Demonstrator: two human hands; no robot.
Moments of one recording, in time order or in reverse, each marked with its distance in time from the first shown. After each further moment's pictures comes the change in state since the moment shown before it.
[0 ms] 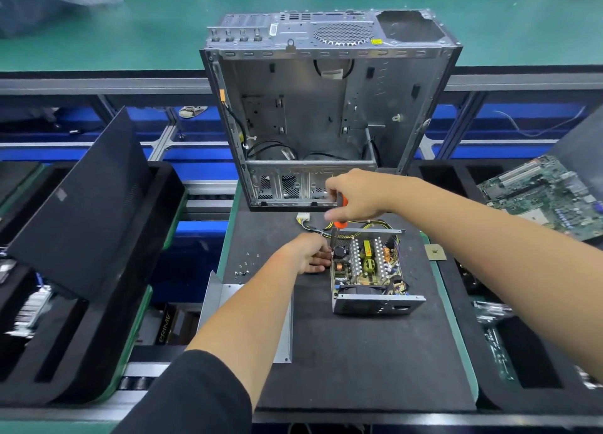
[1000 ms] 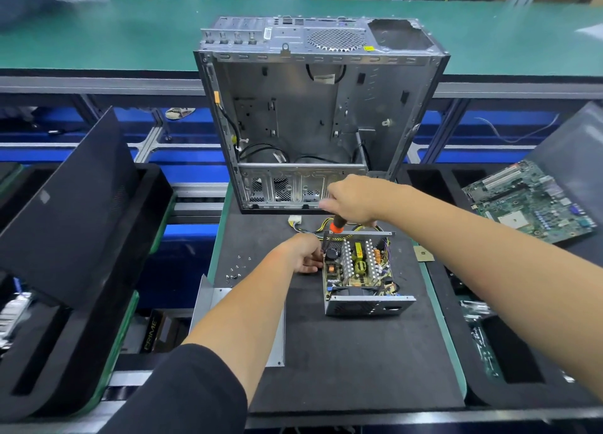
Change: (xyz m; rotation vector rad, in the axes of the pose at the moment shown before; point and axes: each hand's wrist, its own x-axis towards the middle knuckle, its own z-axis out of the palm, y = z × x) left_hand 0.003 0.006 0.004 0.092 -0.009 -0.023; right_hand -0.005 -0.002 0.006 -0.080 0.015 0.133
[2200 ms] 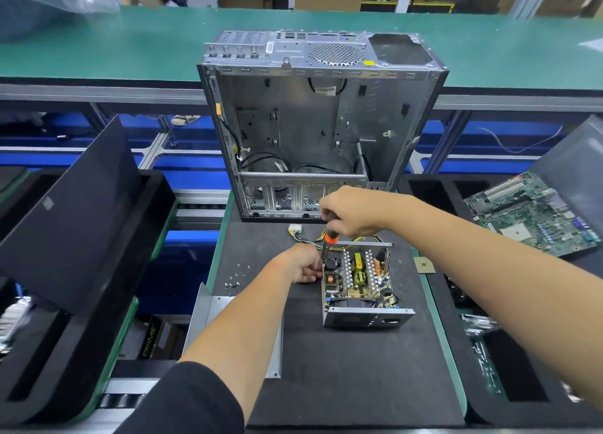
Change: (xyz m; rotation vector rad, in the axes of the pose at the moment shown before) left_hand 0.001 -0.003 0.002 0.008 0.042 0.014; right_hand -0.004 -0.001 -0.008 -0.001 -0.015 -0.185
